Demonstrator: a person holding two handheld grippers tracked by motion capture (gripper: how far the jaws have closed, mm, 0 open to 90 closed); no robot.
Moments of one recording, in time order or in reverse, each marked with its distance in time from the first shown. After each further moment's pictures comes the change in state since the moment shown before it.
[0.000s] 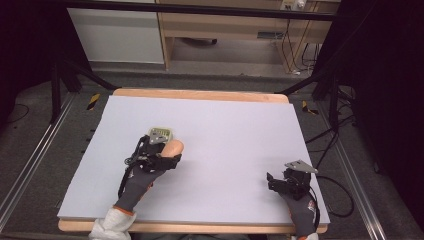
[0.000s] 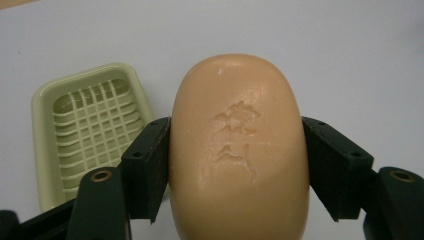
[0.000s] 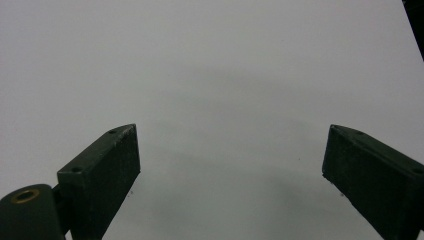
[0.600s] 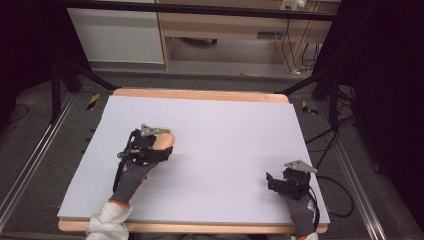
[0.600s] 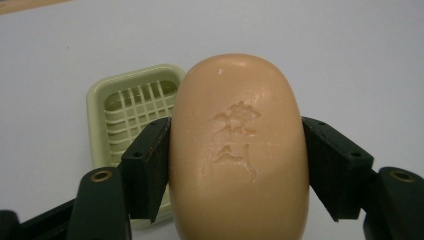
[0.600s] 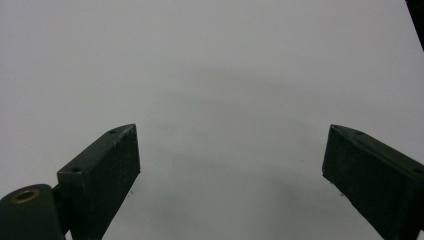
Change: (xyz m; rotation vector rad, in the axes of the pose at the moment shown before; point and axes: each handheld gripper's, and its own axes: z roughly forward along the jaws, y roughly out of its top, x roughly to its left) left arm 0.030 0.003 0.002 -0.003 0.057 -0.053; right arm 0.001 0.001 0.001 0.002 0.002 0.002
